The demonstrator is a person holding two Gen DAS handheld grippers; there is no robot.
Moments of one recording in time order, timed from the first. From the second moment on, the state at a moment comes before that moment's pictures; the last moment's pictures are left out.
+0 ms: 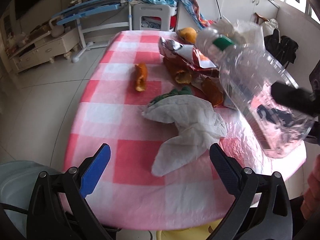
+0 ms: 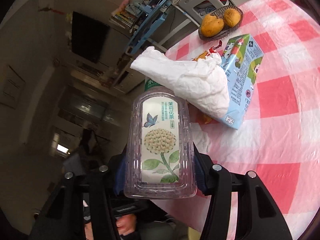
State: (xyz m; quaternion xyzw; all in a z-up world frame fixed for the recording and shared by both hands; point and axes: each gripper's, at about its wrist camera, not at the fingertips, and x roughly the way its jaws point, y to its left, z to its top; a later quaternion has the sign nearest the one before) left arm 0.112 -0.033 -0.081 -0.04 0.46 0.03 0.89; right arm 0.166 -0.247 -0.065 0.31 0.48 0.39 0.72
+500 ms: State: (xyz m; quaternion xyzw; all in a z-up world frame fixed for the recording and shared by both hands) left arm 0.088 -0.019 -0.055 -0.13 0.39 -0.03 0.91; right arm 0.162 -0.270 -0.040 0.42 0.41 0.43 0.68
